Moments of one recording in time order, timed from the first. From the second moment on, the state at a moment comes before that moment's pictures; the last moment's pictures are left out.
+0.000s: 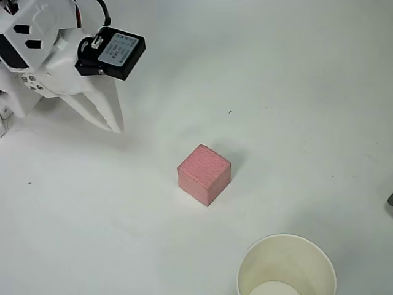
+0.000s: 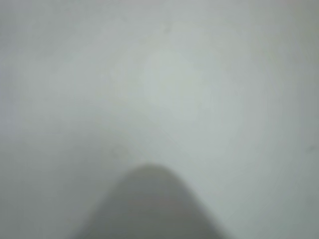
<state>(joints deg) -10.3 157.1 153.8 67.1 -2.3</state>
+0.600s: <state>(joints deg) -11.9 127.5 138.4 56.2 -3.3</state>
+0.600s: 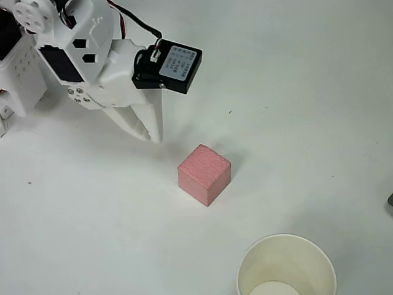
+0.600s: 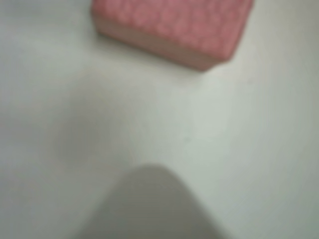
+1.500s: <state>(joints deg) -13.8 102.9 113.6 56.3 -5.7</state>
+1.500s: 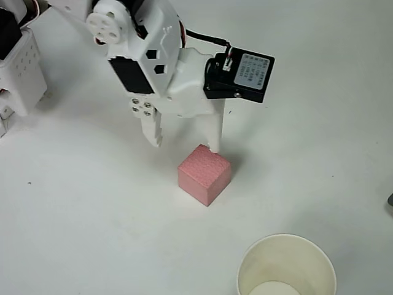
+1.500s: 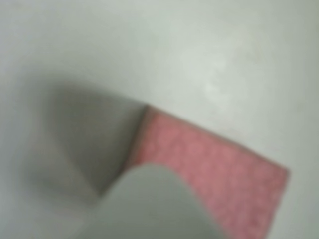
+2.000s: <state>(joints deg) -12.7 100.9 112.6 56.0 -5.8</state>
